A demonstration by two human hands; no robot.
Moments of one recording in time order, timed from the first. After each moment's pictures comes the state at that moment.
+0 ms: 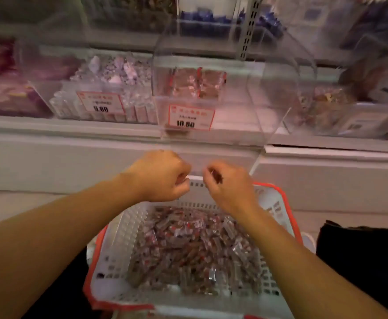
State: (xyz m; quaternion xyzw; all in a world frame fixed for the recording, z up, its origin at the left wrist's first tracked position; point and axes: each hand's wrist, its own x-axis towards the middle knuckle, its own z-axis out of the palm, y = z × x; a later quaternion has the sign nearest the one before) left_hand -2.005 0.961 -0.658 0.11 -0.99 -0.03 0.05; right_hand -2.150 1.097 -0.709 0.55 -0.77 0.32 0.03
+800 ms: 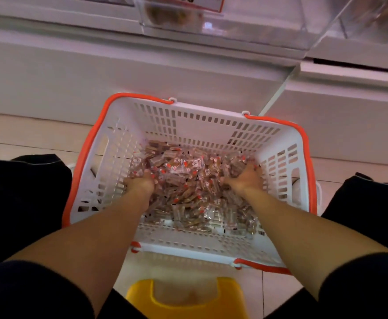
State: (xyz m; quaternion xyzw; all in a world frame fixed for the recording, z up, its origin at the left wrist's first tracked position) left_hand -1.959 1.021 -0.960 0.78 -0.38 -0.50 0.06; right_hand -2.192 1.165 -0.933 0.14 -0.91 0.16 -0.36
